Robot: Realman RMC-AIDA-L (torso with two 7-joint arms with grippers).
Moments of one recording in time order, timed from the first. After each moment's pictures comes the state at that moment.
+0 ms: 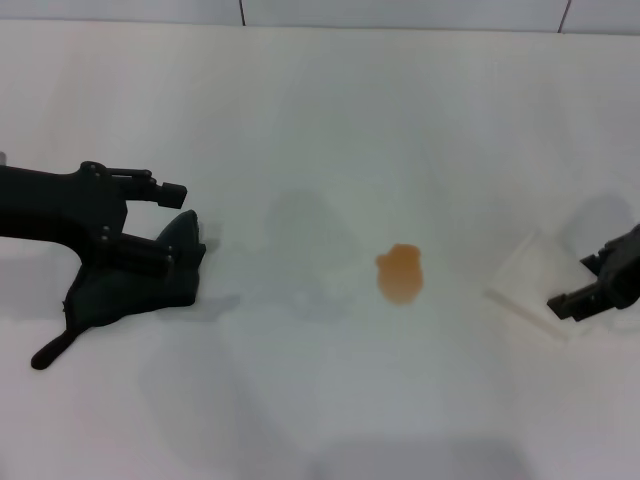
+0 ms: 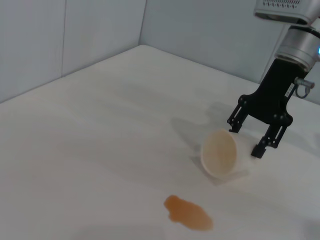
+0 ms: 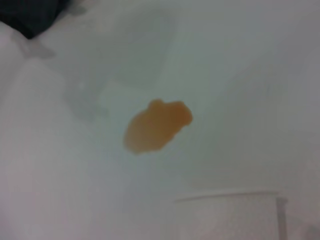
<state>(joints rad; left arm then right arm) -0.58 -1.93 0.85 0.84 2.06 1.75 -1.62 0.40 2.01 -1.25 -1.45 -2.43 -1.63 2.35</state>
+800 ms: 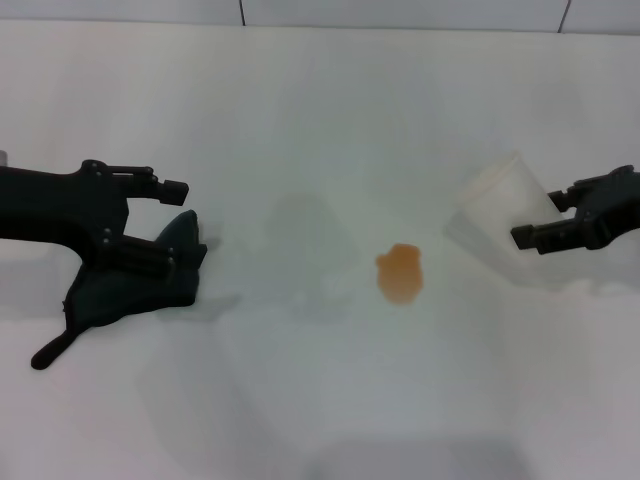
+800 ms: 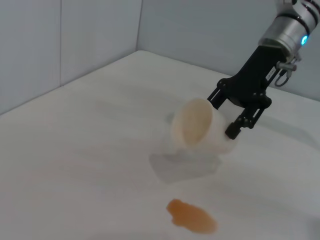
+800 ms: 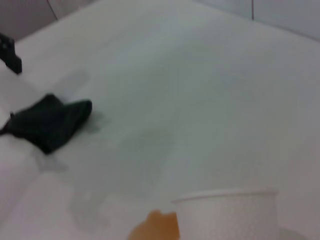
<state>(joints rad) -0.57 -1.93 0.84 0.84 2.05 1.75 -1.56 0.37 2.01 -1.13 -1.32 -2.15 -1.46 2.14</state>
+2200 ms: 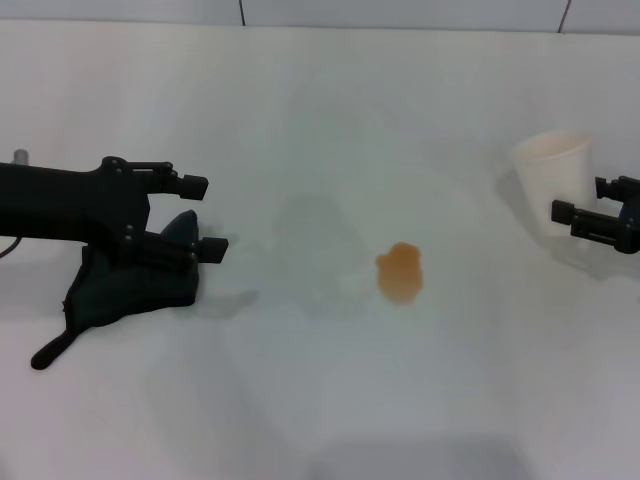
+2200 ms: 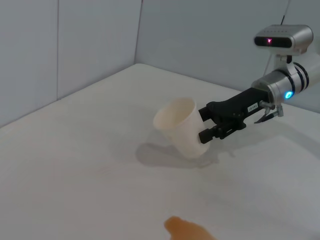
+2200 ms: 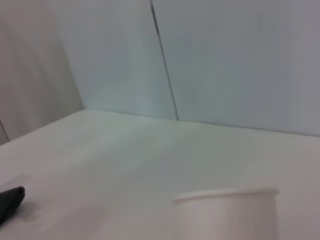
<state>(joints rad) -0.57 -1.97 0.84 0.84 2.03 1.73 -1.55 0.37 2.01 -0.71 -0.60 -1.79 -1.30 1.32</state>
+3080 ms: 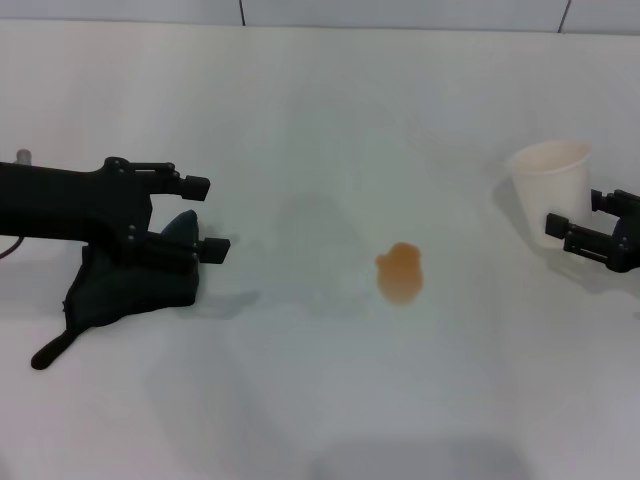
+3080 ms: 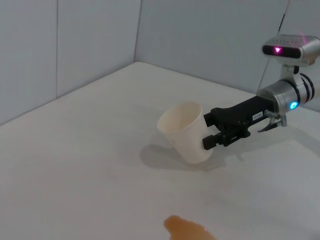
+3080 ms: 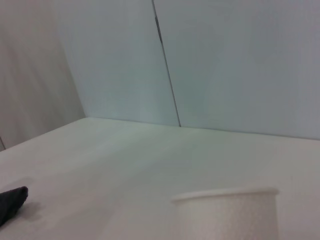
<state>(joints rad) -0.57 -1.97 0.84 0.84 2.04 1.73 -1.55 0.35 2.01 -0.71 -0.48 -1.70 -1.30 1.15</state>
